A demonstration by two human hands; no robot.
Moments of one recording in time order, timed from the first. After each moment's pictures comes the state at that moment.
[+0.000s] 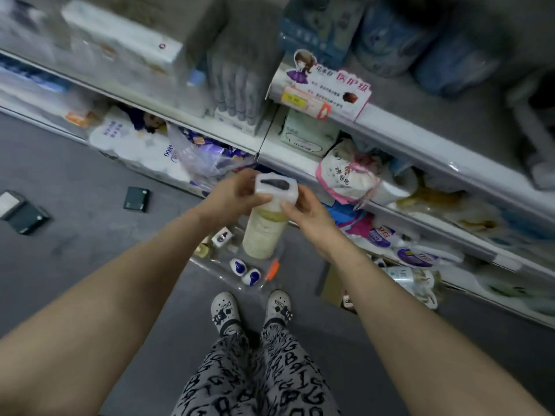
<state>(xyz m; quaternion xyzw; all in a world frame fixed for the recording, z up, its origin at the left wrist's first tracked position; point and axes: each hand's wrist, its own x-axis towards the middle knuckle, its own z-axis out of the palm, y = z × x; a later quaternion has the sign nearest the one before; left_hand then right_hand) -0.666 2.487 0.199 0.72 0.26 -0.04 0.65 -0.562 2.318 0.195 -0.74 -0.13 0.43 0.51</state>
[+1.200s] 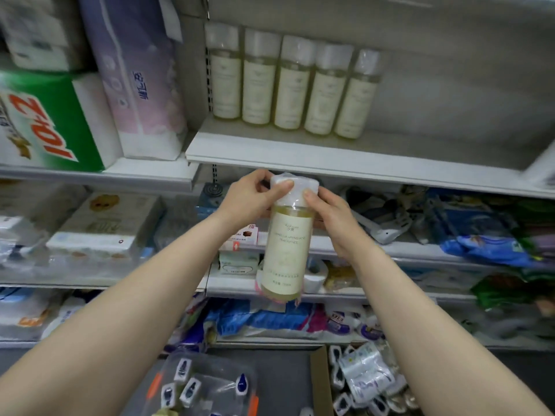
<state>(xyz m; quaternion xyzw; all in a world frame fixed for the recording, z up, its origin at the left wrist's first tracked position) -0.548 2.407 0.494 0.79 0.05 0.15 0.59 -0.499 2.223 0.490 -0.72 -0.20 0.14 0.65</state>
